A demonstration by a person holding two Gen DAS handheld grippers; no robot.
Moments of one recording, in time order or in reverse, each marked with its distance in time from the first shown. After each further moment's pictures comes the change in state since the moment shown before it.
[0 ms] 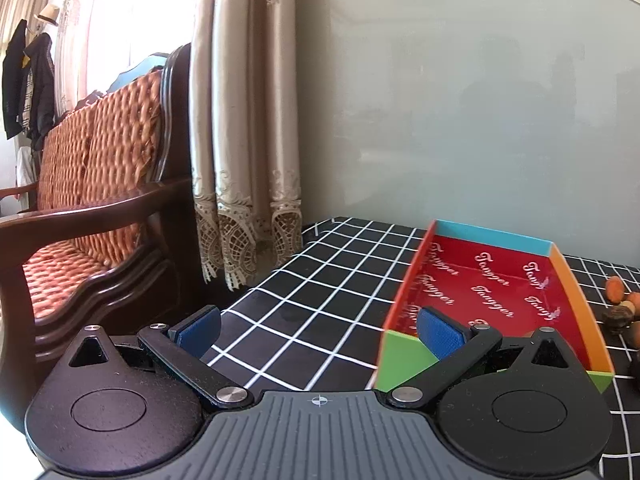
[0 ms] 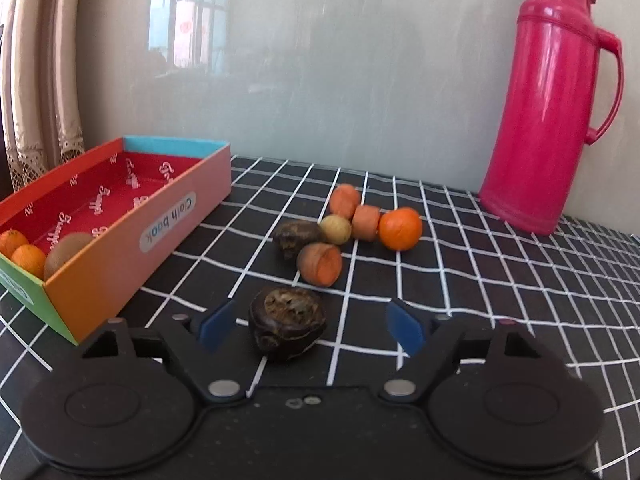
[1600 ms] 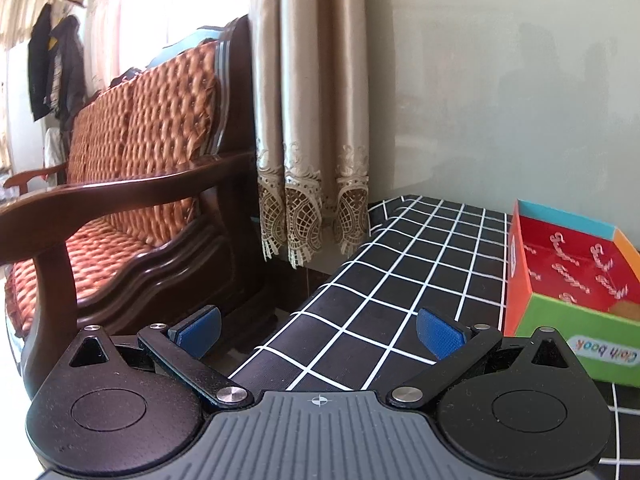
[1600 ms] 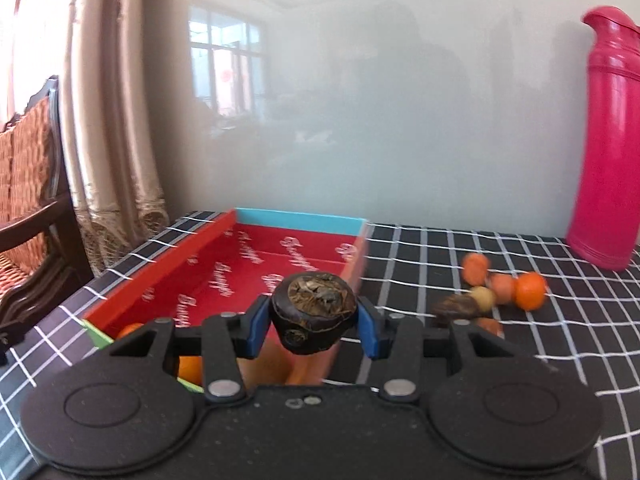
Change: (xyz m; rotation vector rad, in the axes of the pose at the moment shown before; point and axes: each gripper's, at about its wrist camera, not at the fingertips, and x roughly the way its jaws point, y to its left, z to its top) left arm 0.015 0.075 -0.016 -0.007 0.050 0.076; right arm -0.023 0.098 0.039 0.034 -0.159 0.190
